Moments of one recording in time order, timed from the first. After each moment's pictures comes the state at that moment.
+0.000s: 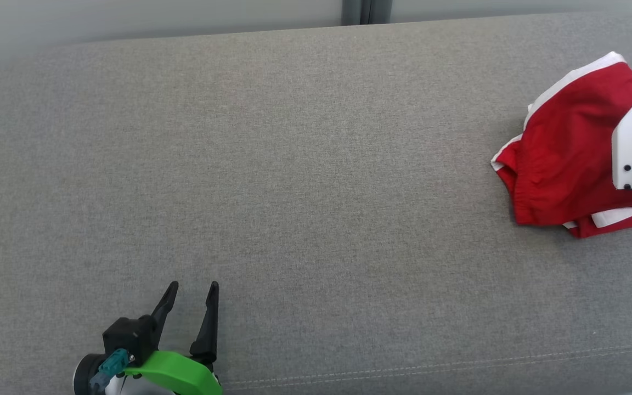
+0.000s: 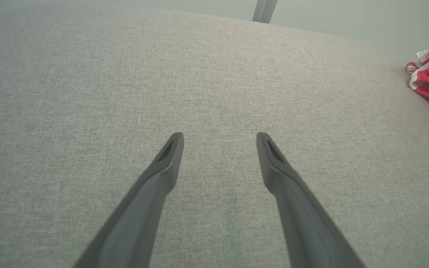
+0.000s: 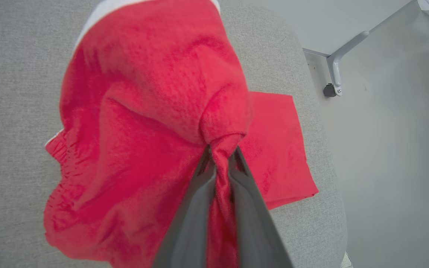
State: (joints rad) left arm -0.08 0.27 -0.45 0.26 -0.55 0.08 -0.24; right arm -0.77 -0.34 -0.11 0.65 -0.10 0.13 0.63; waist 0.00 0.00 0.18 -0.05
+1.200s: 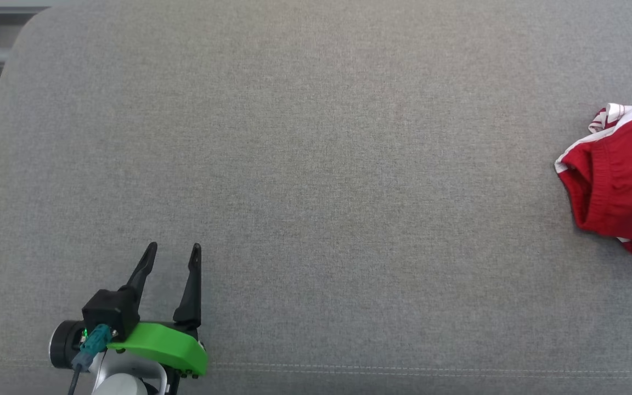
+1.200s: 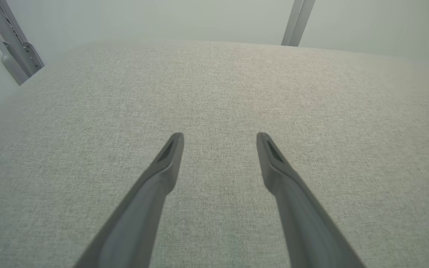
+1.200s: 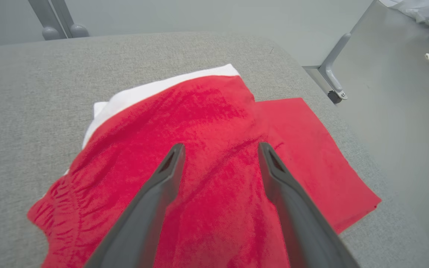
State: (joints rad) left arm -0.14 0.32 -0.45 0.18 -0.51 0.13 -0.24; right arm -0.70 -0.20 -0.67 0.71 -0.35 0.13 0.14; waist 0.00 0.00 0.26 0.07
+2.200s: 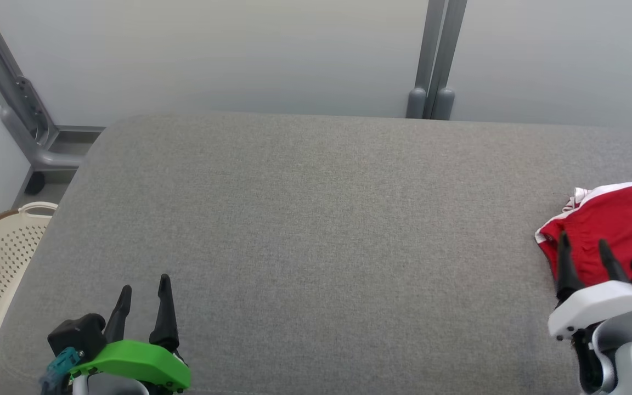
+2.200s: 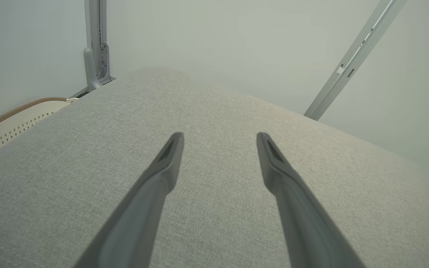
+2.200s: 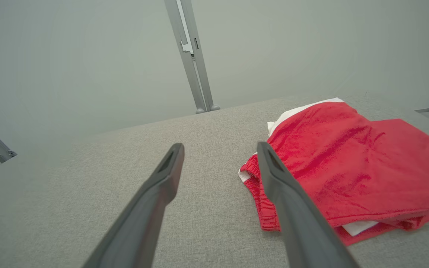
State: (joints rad) left arm -0.07 0.25 -0.32 0.26 -0.71 0.15 -0.22; right arm -0.17 -0.05 -0.28 0.31 0.19 0.13 -0.05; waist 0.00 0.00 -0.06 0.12
